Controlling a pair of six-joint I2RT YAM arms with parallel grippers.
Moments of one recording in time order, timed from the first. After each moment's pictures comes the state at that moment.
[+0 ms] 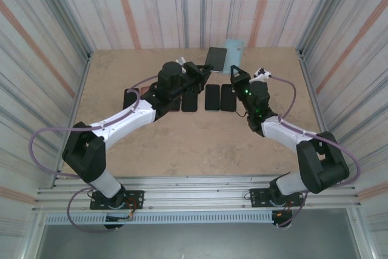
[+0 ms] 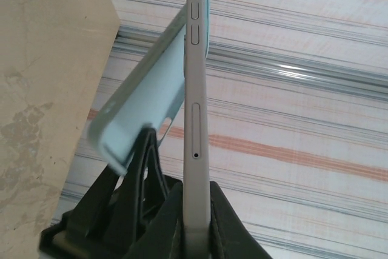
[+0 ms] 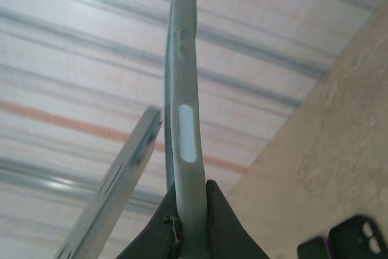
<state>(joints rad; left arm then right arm) -0.71 1.60 1.24 0.27 0.12 -1.70 0.41 1.42 0.72 0.72 0.14 1.27</state>
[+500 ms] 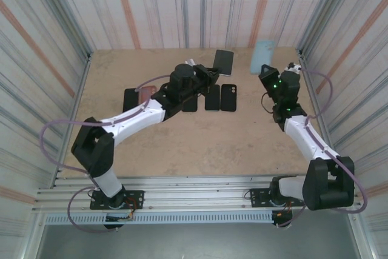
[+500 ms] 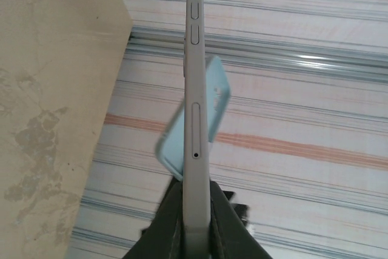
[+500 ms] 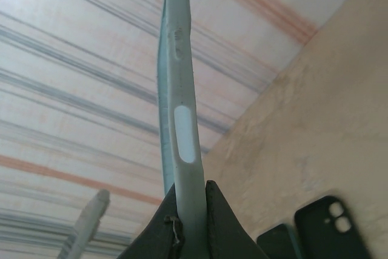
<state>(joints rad) -0.78 1.72 1.32 0.26 0.05 -1.63 0.06 1.24 0.82 0.25 -0.07 0.99</state>
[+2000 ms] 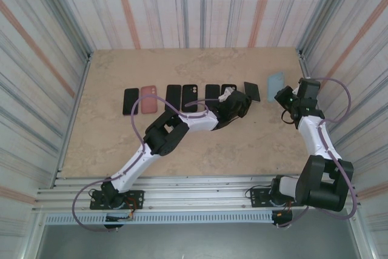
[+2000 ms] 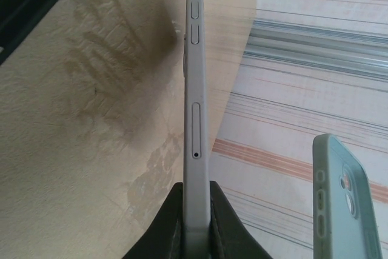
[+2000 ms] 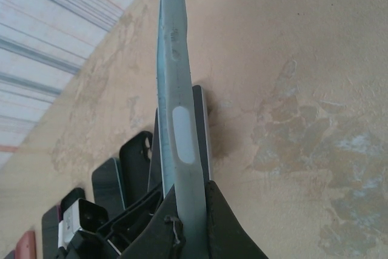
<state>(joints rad) -0.96 2.52 1.86 0.33 -0.17 -1.73 -0.20 1.24 0.80 -0.20 -0.26 0.64</state>
